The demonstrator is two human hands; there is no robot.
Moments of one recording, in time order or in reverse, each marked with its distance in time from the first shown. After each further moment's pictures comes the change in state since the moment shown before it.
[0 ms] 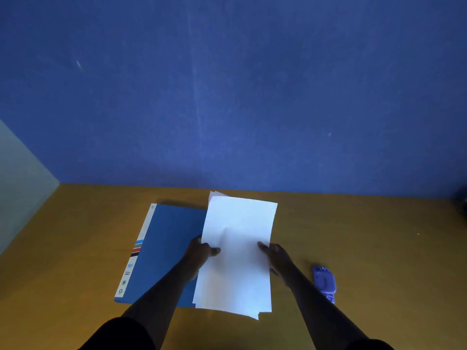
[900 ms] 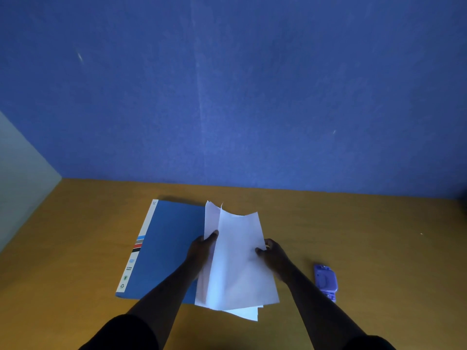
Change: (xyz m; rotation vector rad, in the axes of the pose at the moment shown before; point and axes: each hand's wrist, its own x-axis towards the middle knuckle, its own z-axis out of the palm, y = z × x) left_hand 0.007 -0.013 0.004 0.071 0.124 -0.046; right_hand 0.010 -0.002 0.017 0.000 -0.018 0.007
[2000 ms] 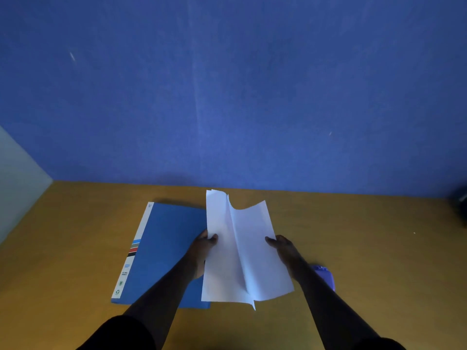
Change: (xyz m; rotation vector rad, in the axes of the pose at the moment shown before) left_hand 0.001 0.013 0.006 -0.305 -0.219 -0.025; right_hand -0.005 -0.012 -0.037 0.225 0.002 -0.013
